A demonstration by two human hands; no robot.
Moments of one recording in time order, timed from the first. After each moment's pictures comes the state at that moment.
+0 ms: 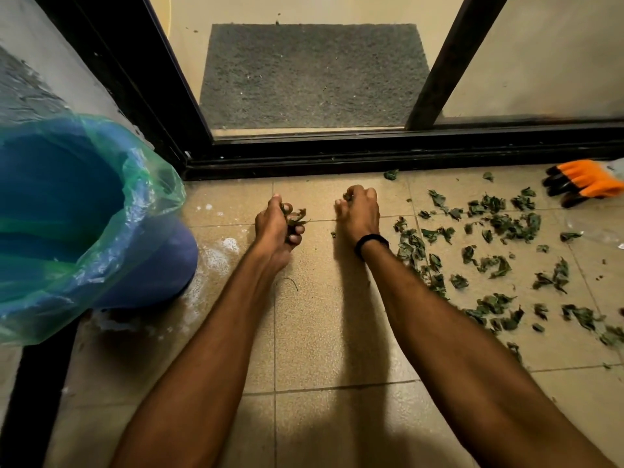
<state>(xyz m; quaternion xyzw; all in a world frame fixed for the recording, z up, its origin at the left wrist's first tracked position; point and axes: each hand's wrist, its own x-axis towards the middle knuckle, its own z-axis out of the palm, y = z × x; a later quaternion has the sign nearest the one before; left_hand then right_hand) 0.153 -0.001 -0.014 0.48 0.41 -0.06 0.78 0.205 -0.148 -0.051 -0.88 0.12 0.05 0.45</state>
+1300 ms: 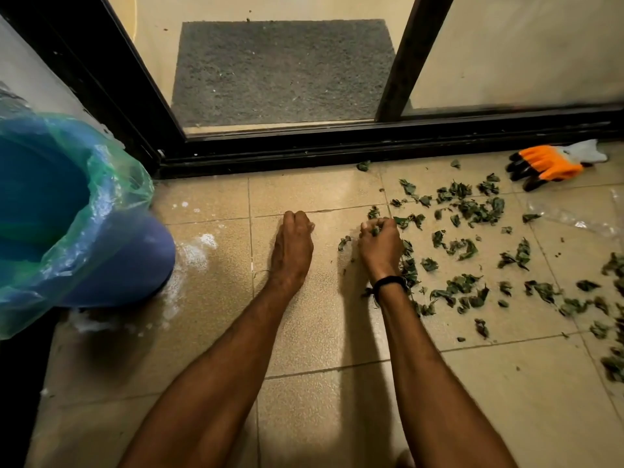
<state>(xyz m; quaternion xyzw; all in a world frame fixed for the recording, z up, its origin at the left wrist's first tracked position) 0.114 -0.067 -0.062 0.95 0.07 0.05 0.31 0.128 -0.218 -0.035 -0.85 0.26 0.03 0.46</state>
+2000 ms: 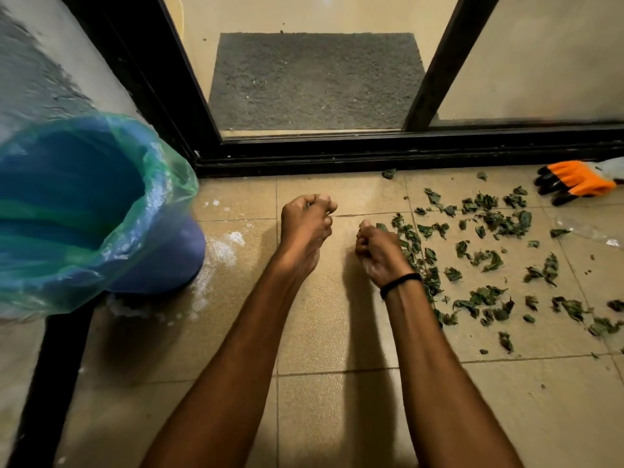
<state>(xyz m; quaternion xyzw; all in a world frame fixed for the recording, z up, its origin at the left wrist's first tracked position) 0.106 -0.048 0.066 0.55 0.28 -0.04 0.79 0.129 -0.177 -0.014 -0.53 0.34 0.17 0.76</state>
